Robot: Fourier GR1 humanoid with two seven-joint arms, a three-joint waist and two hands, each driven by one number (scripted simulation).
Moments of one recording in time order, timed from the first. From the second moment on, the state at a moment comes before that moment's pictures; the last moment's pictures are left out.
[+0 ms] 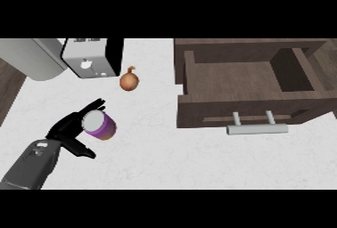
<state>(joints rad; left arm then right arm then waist) -0.56 0.36 0.07 -0.30 -0.08 -0.68 -0.54 0.40 -0.09 -0.69 -2.17 -0.51 0.49 0.17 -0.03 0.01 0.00</state>
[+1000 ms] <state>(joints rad) -0.64 0.27 0.09 -0.27 -0.03 -0.81 -0.45 0.44 -0.05 -0.70 -2.22 -0.55 0.52 0.21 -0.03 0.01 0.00</state>
